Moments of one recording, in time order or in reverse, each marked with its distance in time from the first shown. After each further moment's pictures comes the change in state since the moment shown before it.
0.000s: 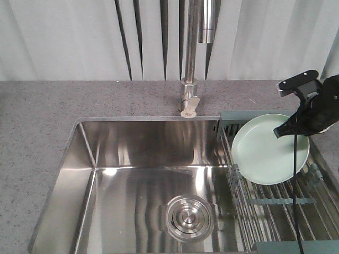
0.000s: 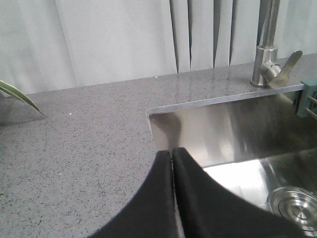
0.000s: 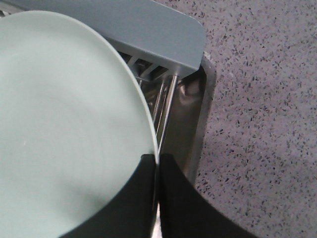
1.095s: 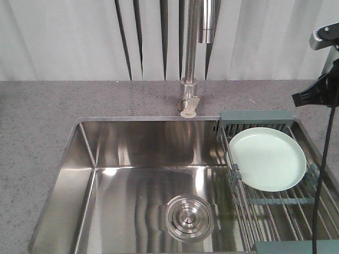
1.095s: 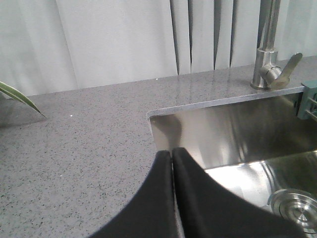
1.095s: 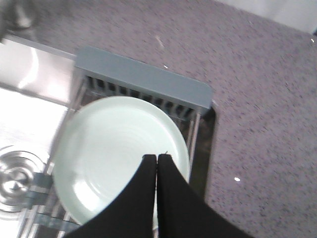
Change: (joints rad) left arm 0.000 0.000 0.000 0.000 -0.007 0.000; right arm 0.001 -0.410 0.008 0.373 0.171 -0.232
